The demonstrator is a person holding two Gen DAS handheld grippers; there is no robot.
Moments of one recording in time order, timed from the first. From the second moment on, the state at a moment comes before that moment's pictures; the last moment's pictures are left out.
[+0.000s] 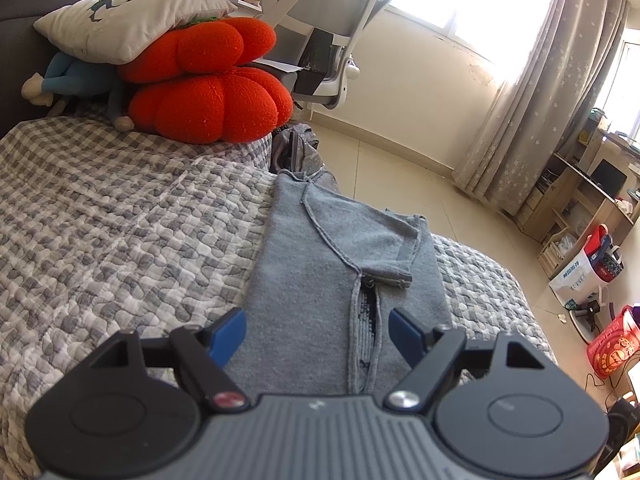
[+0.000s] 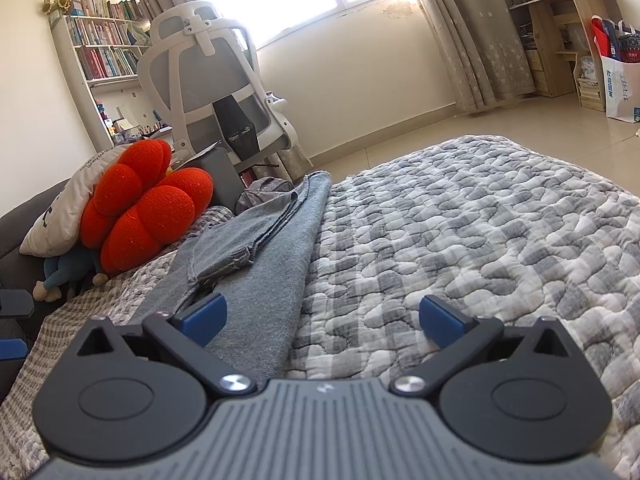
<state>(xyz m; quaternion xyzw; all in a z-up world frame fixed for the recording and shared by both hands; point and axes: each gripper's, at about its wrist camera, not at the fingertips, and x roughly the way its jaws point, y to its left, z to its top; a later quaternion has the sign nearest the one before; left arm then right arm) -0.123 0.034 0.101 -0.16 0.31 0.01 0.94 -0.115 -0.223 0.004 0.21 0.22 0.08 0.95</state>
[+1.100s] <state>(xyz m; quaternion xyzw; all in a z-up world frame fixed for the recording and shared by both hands) -0.123 0.035 0.101 -0.17 0.31 0.01 0.93 -0.115 -0.223 0.006 0.20 0.22 0.08 0.95</state>
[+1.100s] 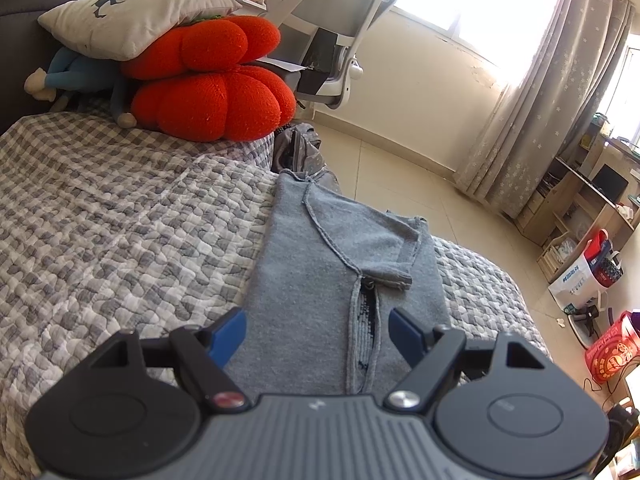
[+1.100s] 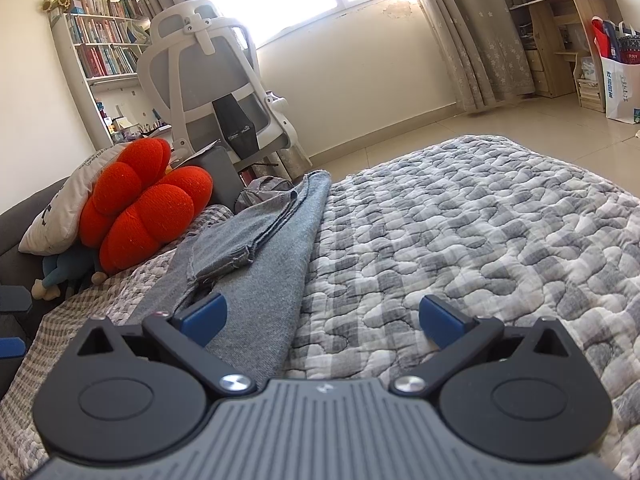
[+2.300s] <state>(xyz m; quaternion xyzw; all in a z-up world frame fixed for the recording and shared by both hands) -0.123 0.060 0.085 -0.14 0.33 -0.03 0.93 -0.126 -0.248 0.000 0.29 0.20 0.12 0.93</state>
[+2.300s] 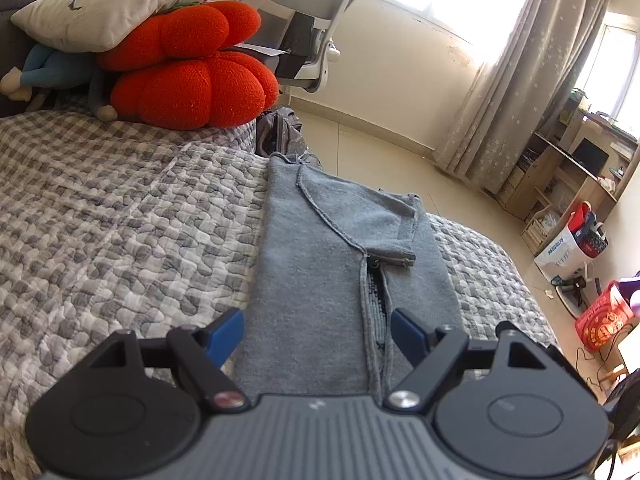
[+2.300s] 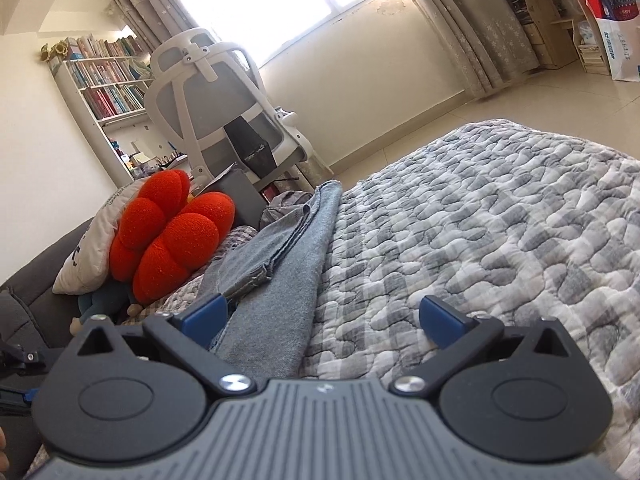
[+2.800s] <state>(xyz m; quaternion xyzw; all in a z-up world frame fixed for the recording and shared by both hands) -0.153 0.108 0.043 -0.10 0.33 -0.06 0.94 -0.194 -0.215 0.007 0.16 0.25 0.18 0.94</state>
